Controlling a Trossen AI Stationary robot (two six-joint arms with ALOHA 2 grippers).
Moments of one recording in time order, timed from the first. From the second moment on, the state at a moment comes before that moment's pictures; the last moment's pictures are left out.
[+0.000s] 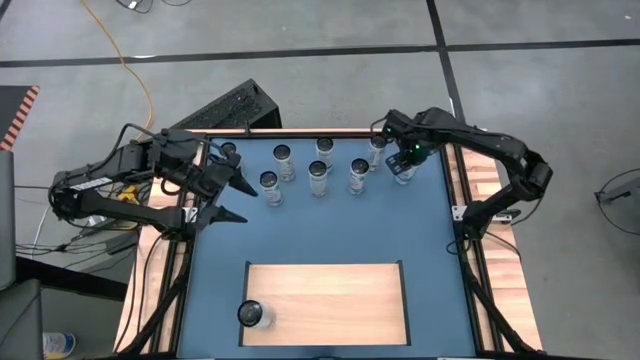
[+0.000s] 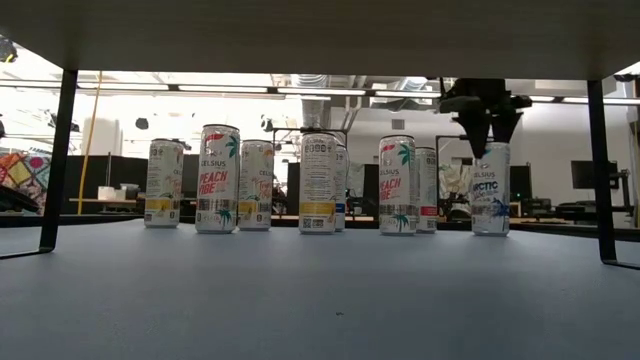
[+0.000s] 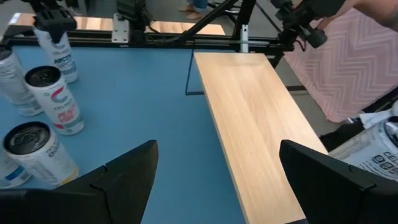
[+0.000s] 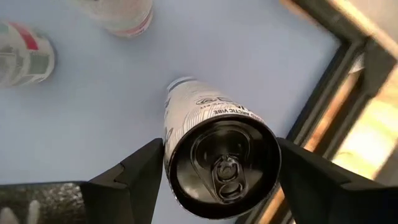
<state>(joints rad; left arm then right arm) 0.14 0.94 1.26 -0.74 0.39 -0.02 -0.64 1.49 1.28 -1.29 0.23 0.41</state>
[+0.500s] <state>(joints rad) 0.14 0.93 1.26 -0.74 0.34 -0.02 -0.62 1.48 1.28 -1.31 0.23 0.41</state>
